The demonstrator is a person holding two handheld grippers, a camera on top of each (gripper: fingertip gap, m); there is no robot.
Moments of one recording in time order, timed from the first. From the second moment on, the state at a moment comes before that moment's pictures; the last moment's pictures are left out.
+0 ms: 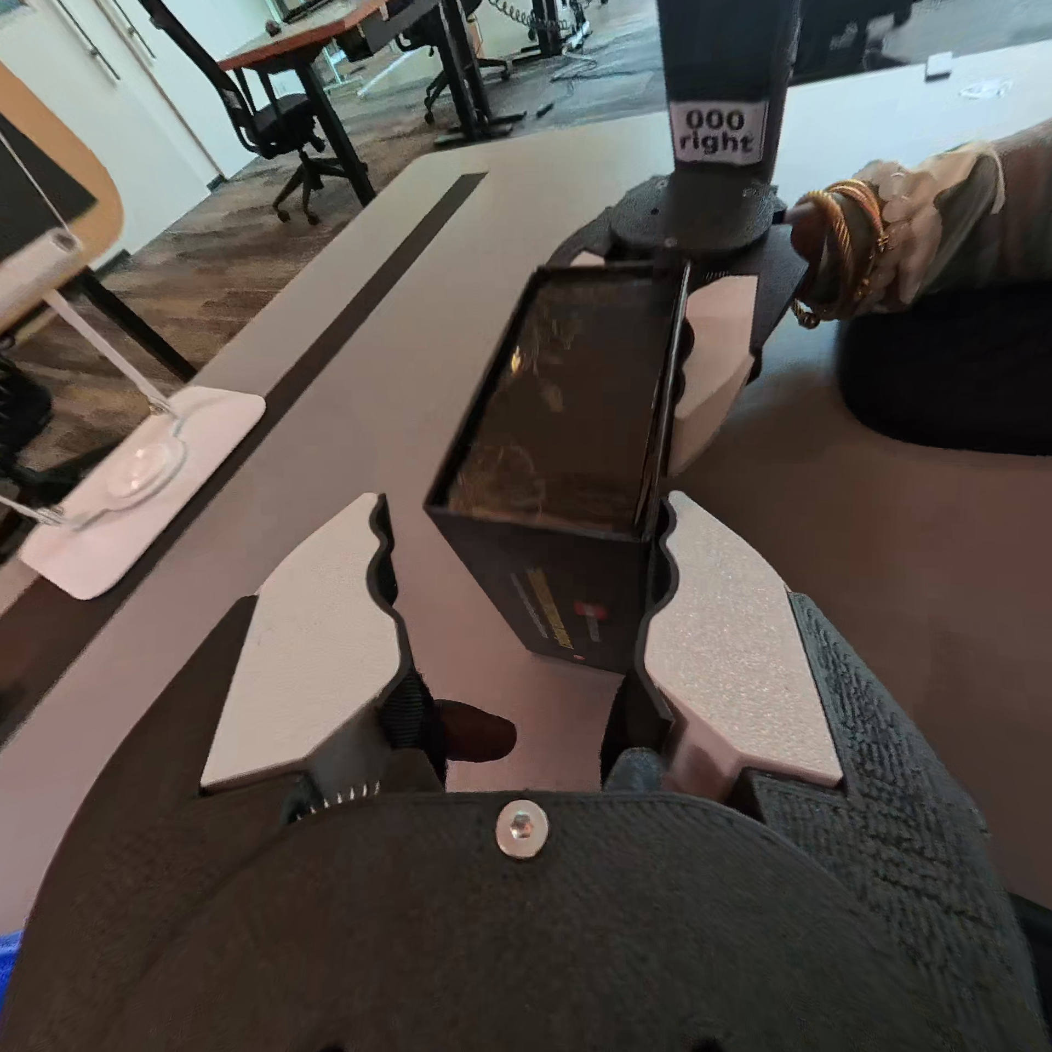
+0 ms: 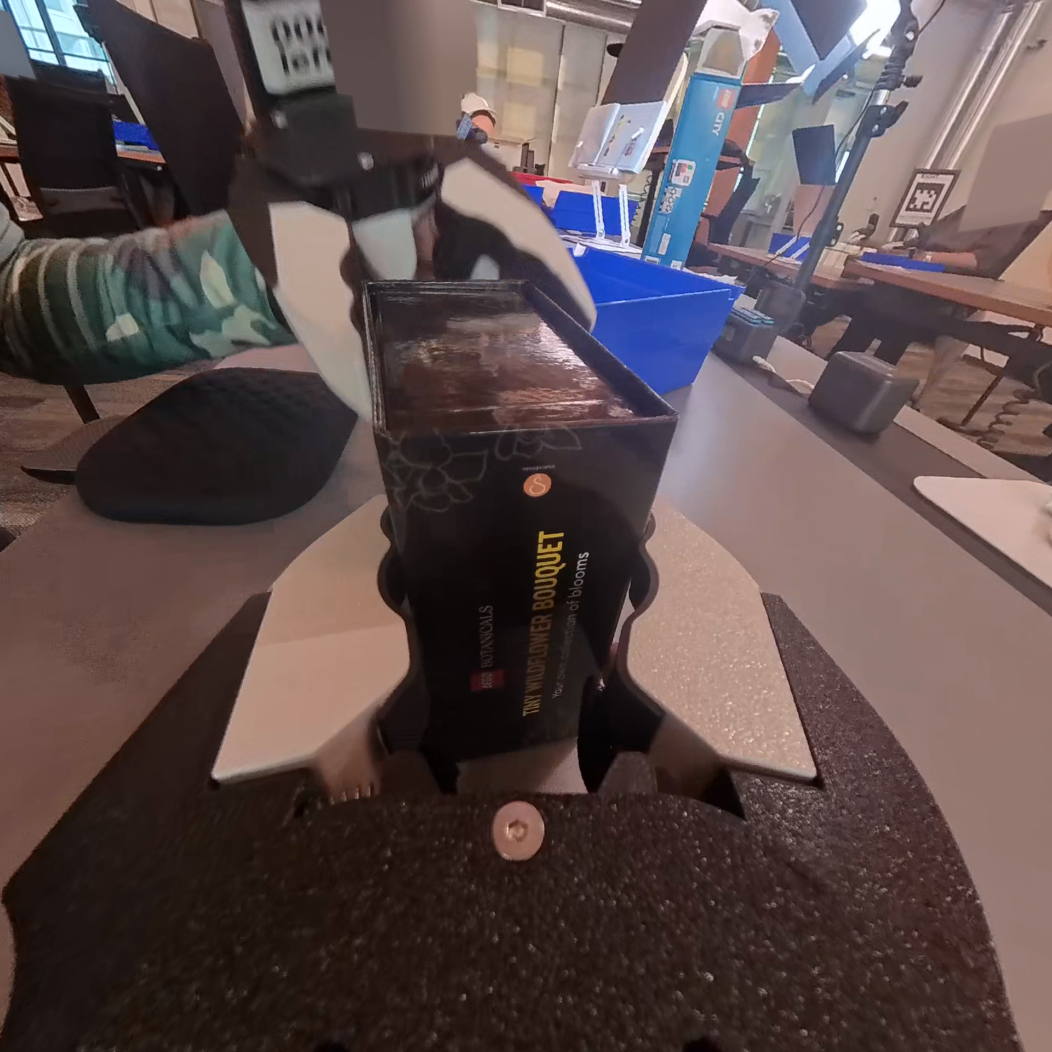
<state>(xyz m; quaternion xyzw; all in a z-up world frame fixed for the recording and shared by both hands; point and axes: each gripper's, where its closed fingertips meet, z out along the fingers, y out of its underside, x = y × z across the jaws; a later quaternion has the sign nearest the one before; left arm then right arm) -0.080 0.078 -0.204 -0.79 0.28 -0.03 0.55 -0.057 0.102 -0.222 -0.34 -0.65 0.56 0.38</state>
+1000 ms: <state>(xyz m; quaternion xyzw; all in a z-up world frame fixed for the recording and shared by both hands) -0.066 0.091 -0.200 -0.82 0.38 0.01 0.43 0.026 0.122 -0.195 -0.45 -0.63 0.46 0.43</state>
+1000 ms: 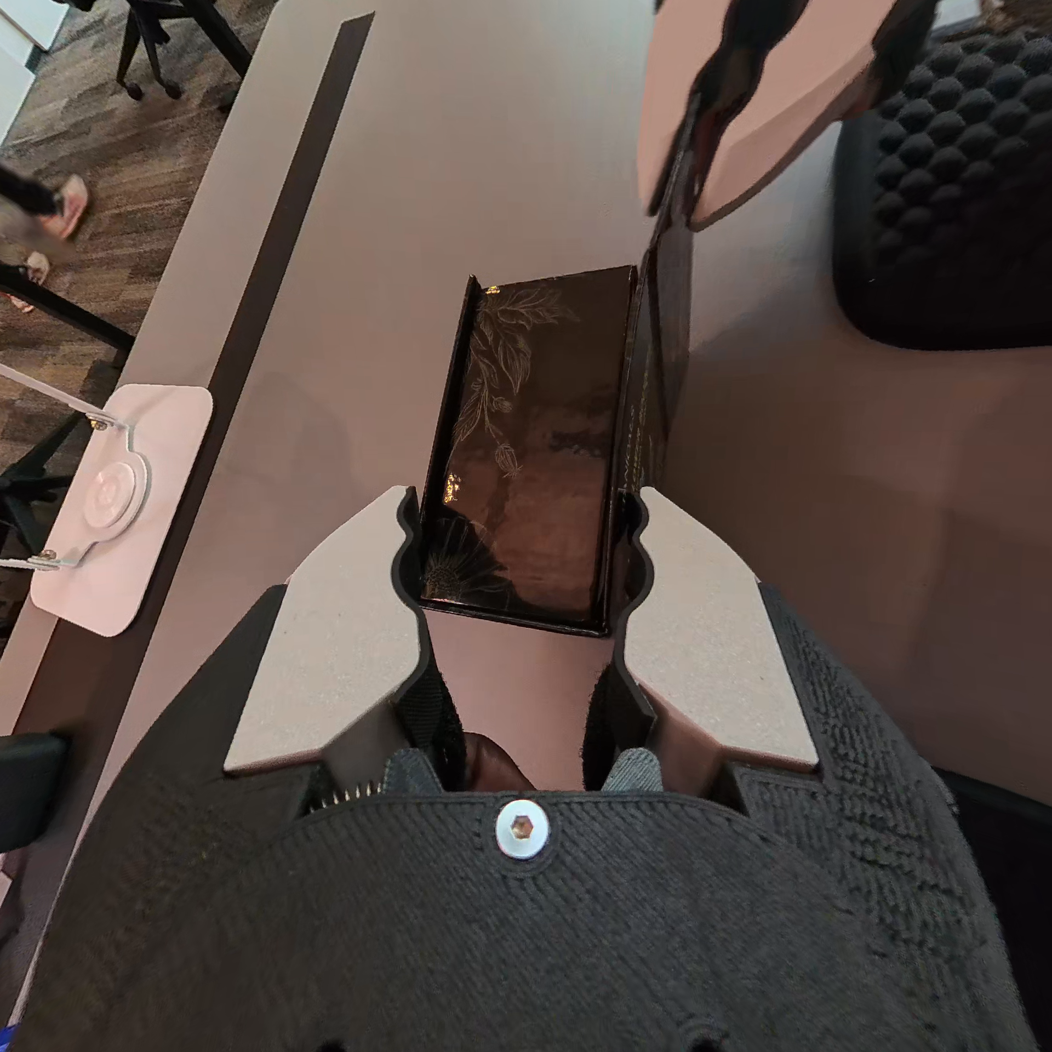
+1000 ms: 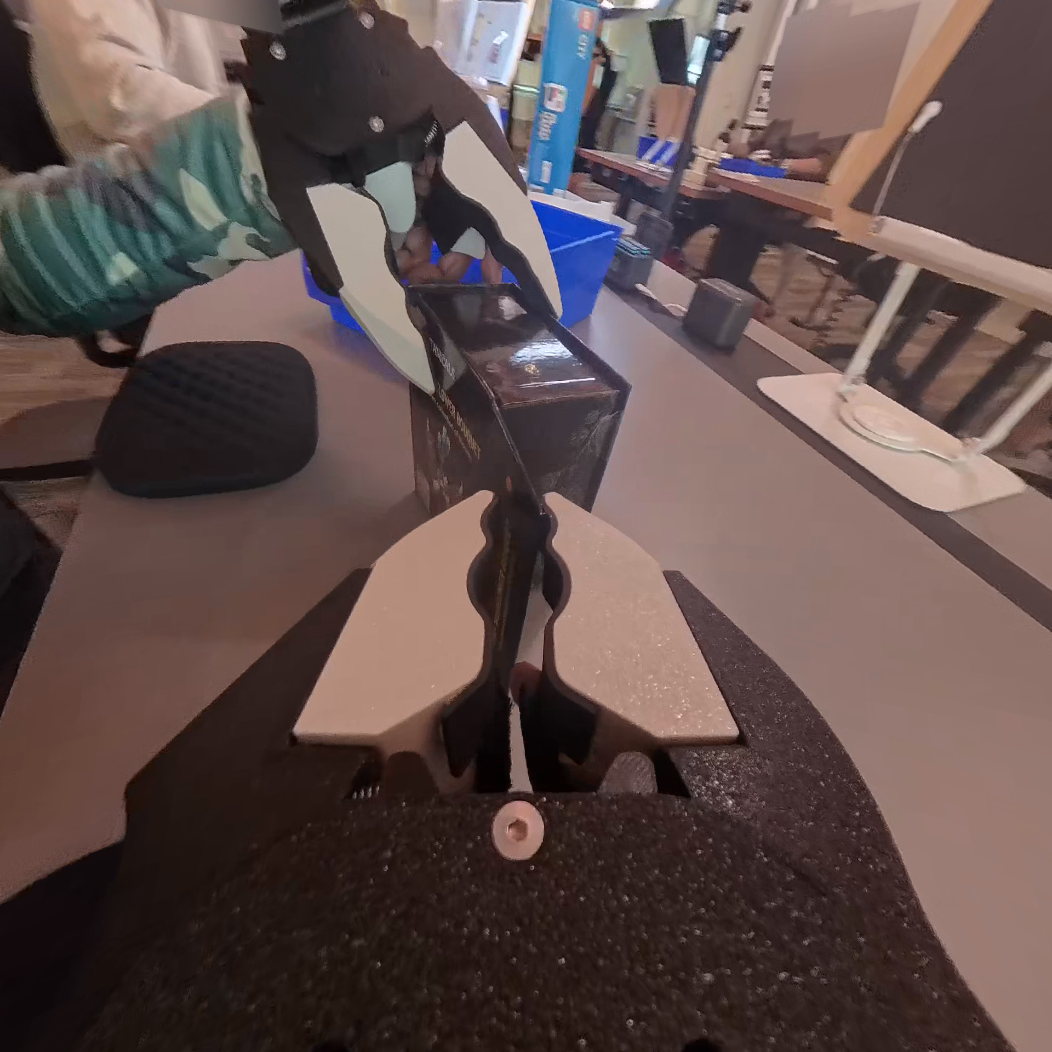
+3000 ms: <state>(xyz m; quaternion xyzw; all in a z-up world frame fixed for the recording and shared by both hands) -0.097 0.040 -0.204 -0.84 0.33 -0.02 0.44 -0.056 0.100 -0.149 -0.35 -0.69 0.52 0.36</state>
